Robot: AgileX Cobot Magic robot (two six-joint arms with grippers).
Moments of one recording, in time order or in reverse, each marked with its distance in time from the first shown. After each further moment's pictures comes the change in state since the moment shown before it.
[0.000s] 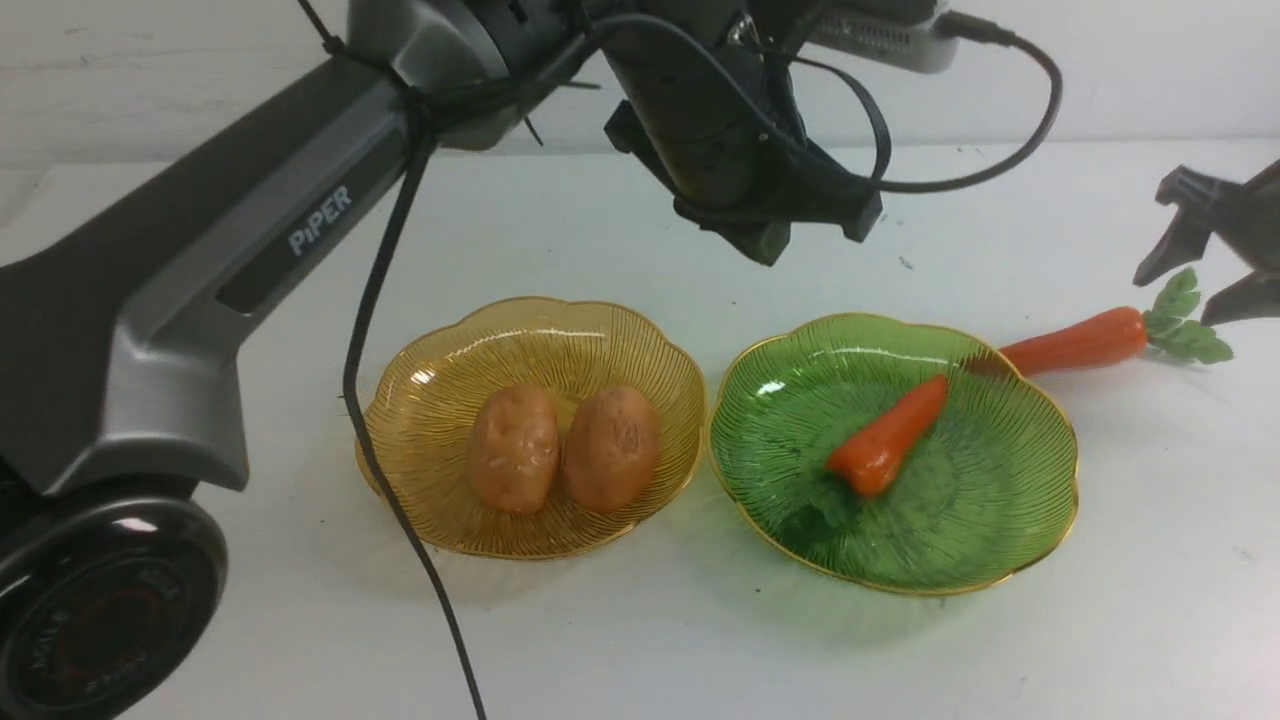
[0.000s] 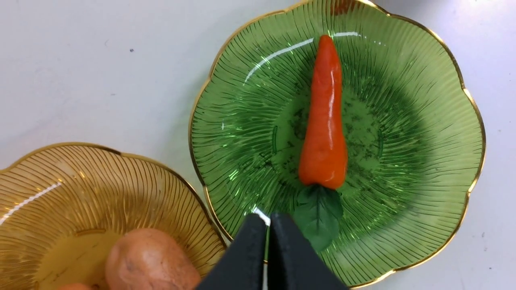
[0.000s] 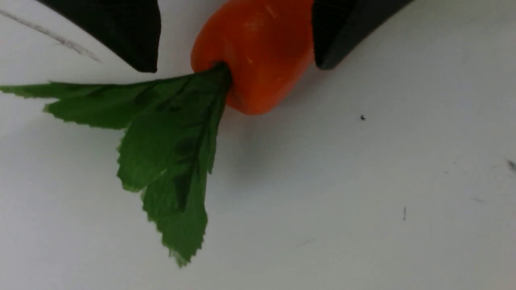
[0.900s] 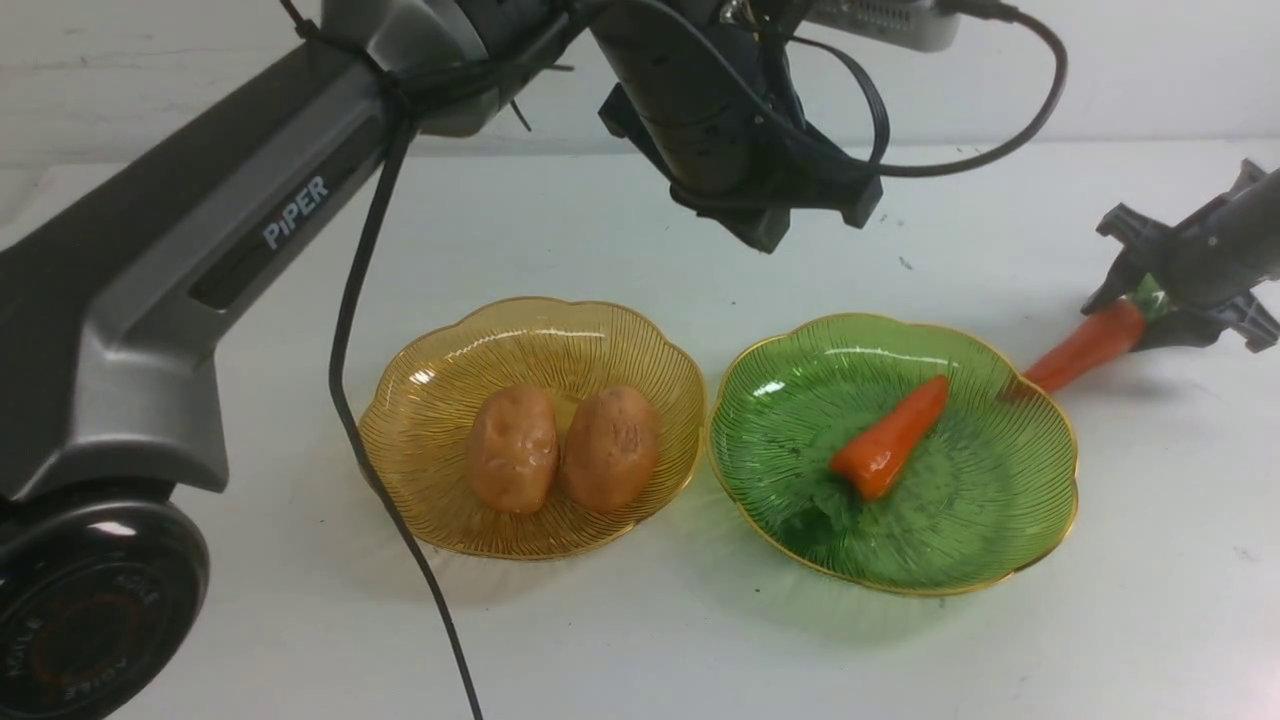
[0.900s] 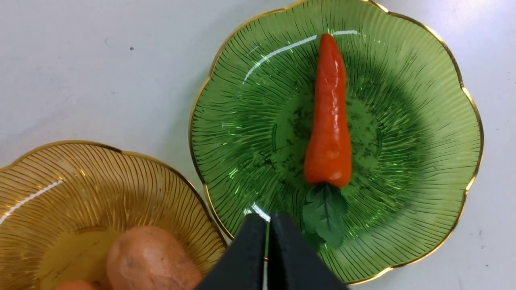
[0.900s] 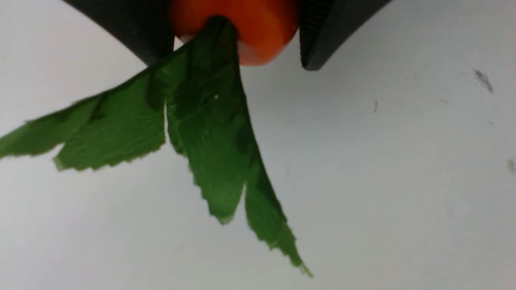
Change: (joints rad) right arm -0.002 0.047 -0.159 -0.085 -0.017 0.054; left arm 0.000 -0.024 0.008 -0.003 0.003 -0.001
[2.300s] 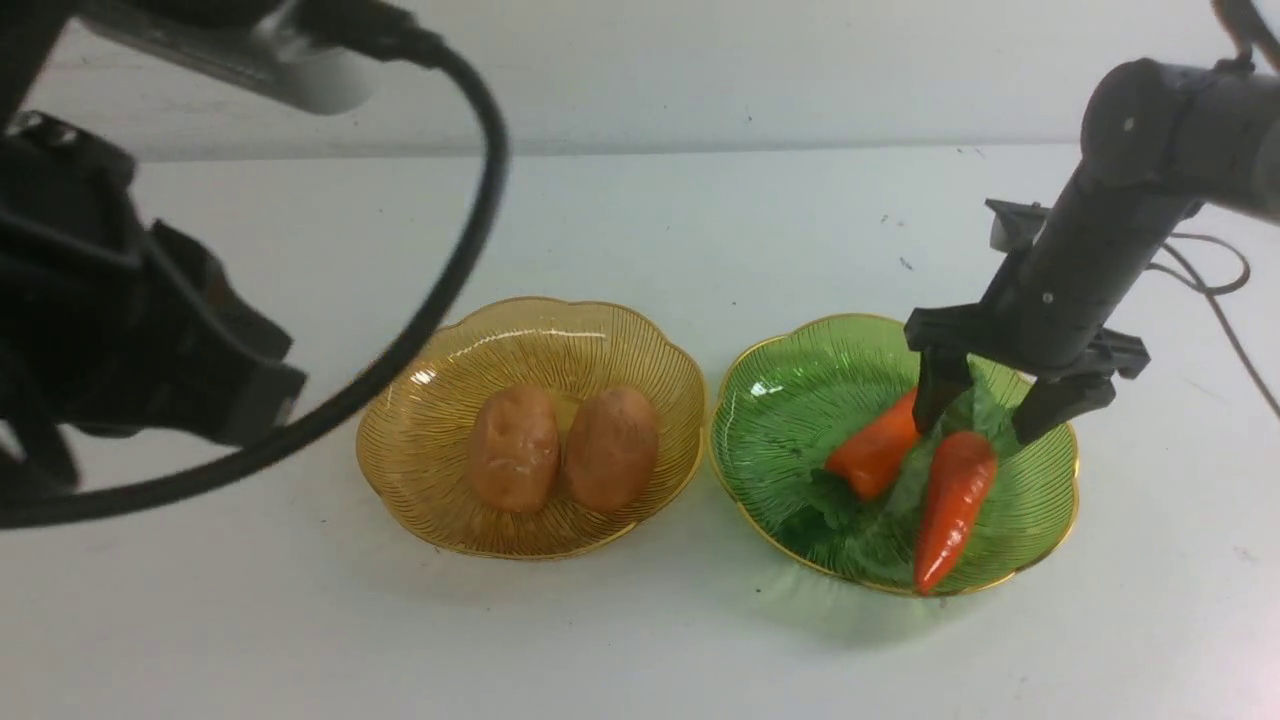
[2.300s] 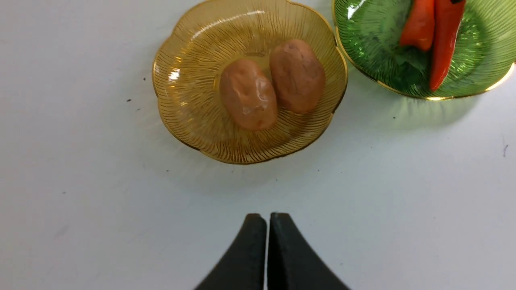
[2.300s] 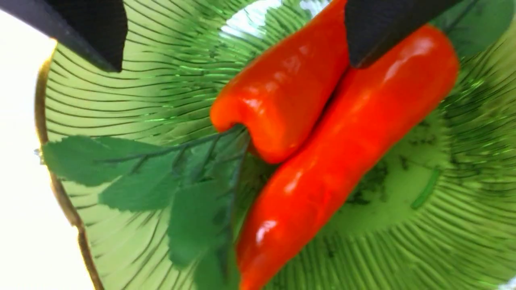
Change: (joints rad) right arm 0.396 -0.309 0.434 -0.133 0.180 -0.107; left arm 0.000 -1.093 0.899 0.262 0.019 -0.223
